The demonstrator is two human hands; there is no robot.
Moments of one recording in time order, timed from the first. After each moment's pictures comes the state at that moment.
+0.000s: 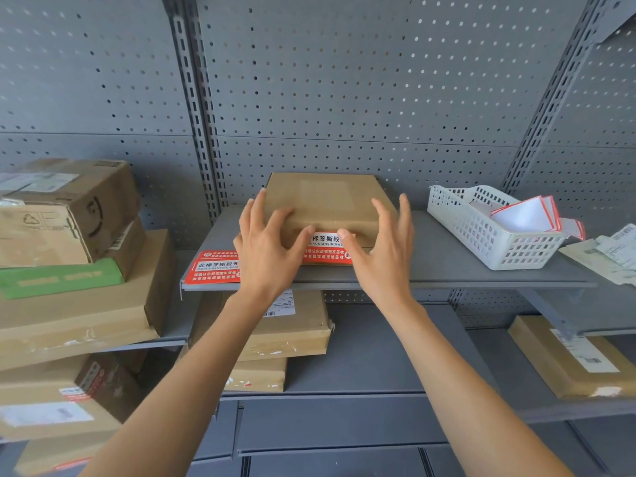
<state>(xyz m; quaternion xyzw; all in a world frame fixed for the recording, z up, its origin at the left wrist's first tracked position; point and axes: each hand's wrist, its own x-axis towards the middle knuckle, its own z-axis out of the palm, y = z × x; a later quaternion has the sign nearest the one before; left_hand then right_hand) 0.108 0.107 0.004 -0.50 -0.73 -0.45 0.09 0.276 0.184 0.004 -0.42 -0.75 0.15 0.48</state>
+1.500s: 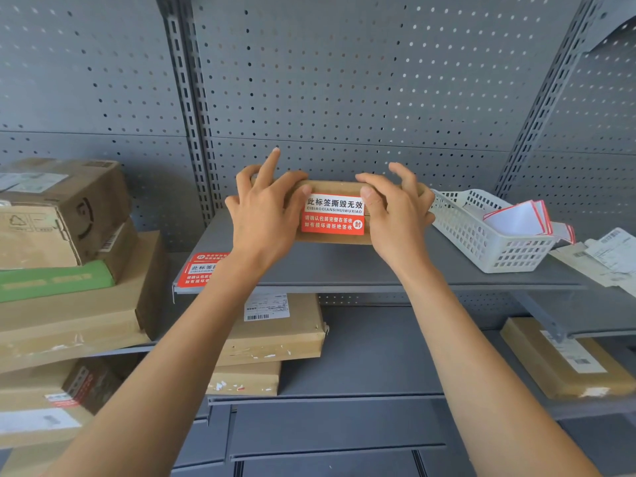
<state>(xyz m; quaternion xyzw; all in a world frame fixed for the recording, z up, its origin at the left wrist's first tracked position) 0.113 0.106 0.076 -0.54 -0.72 -0.42 0.12 0.283 0.189 0.078 -0.45 -0.76 0.11 0.45</state>
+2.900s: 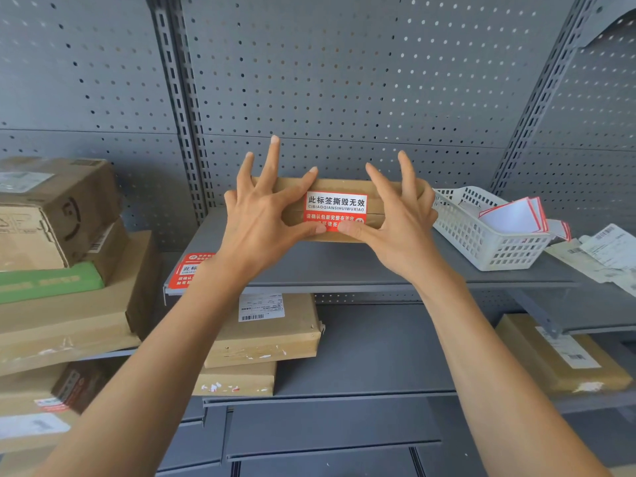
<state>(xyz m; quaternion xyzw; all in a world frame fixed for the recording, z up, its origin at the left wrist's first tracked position) 0.105 0.103 0.071 -0.63 -0.70 -0.31 0.15 0.307 0.190 0.075 -0.42 -0.83 0.07 0.35</state>
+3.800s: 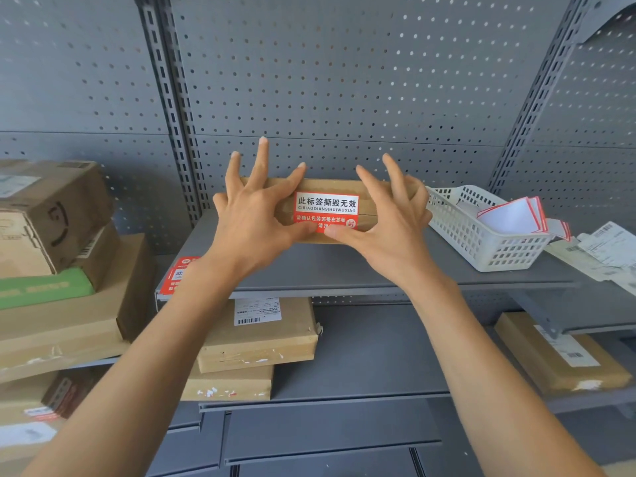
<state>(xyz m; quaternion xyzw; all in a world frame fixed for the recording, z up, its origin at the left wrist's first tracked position) 0.111 0.097 0.085 -0.60 -0.73 -0.32 0.08 0.301 0.187 0.073 -0.42 -0.82 0.06 0.38</state>
